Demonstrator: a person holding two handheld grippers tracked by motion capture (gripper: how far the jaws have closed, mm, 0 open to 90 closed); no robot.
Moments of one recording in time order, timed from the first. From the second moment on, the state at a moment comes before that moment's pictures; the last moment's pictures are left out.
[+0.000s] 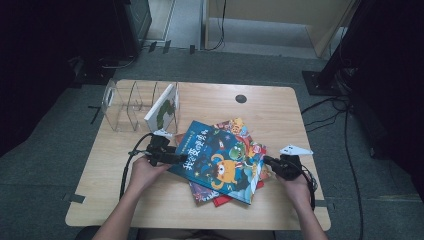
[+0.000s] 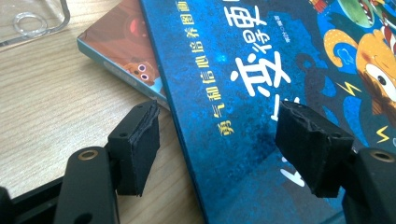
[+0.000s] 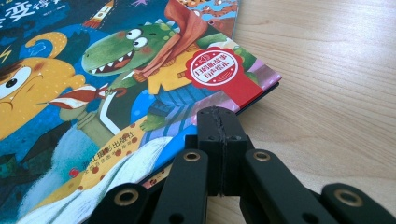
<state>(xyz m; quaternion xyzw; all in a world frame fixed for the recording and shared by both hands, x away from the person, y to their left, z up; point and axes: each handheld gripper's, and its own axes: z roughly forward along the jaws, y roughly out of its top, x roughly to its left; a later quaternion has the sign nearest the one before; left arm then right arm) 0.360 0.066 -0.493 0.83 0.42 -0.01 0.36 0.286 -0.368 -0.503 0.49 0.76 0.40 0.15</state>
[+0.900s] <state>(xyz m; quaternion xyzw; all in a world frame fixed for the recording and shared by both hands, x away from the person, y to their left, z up) 0.367 0.064 -0.496 0.83 0.43 -0.07 0.35 0.285 -0.365 -0.501 0.49 0.76 0.40 0.15</state>
